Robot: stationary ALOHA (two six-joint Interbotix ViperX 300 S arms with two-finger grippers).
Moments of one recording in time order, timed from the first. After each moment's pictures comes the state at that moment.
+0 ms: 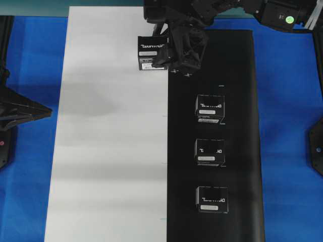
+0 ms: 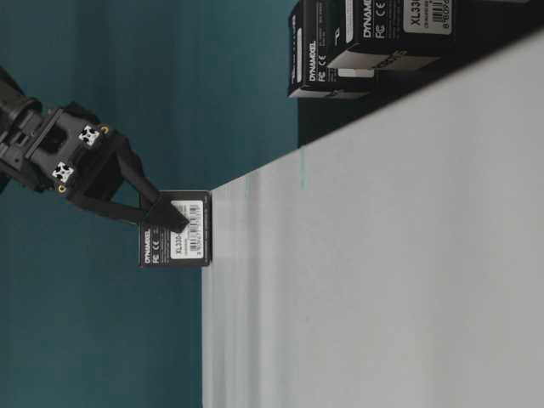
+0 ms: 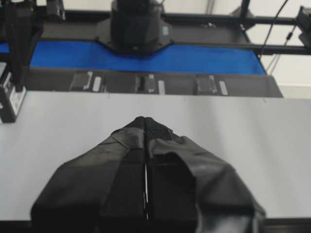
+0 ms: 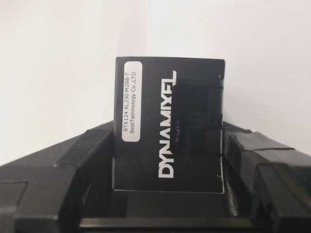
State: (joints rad) left arm -0.02 -1.04 1.00 0.02 0.14 -0.05; right arm -0.44 0.12 0.04 0.45 0.86 -0.69
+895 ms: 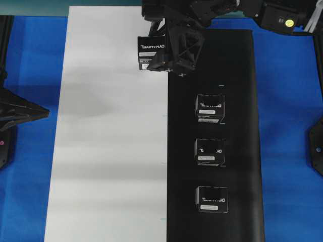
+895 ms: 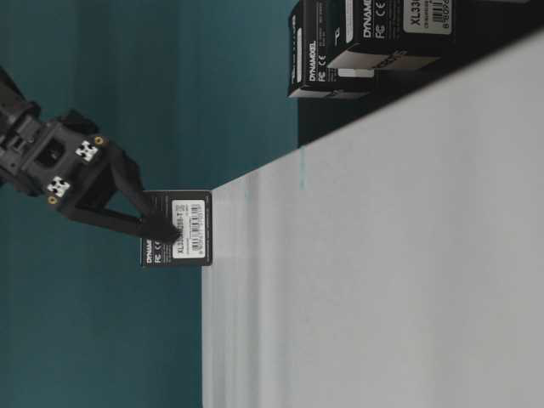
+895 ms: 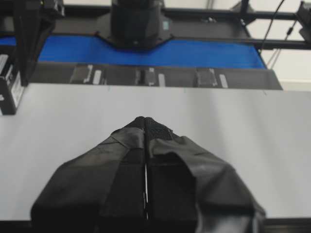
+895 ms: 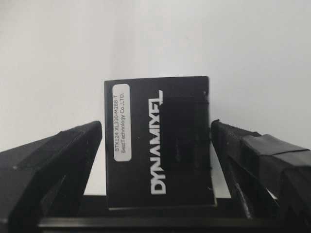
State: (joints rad) left arm -0.02 -1.07 1.02 0.02 0.16 -0.05; right arm -0.43 0.10 0.06 0.44 0.79 -0.65
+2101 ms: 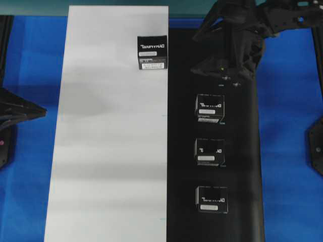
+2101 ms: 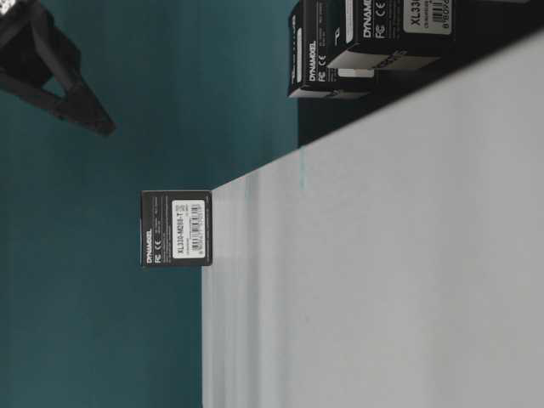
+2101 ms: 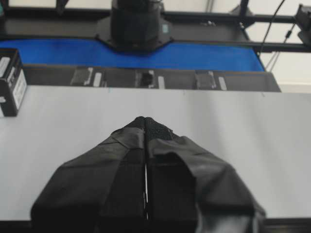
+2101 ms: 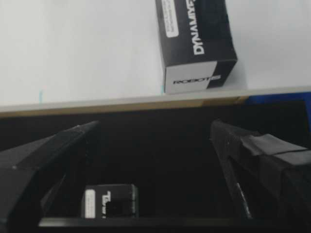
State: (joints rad) left arm -0.02 -1.08 1.02 0.02 0.17 -0.05; right arm -0.43 -0.31 0.42 0.44 0.65 -0.58
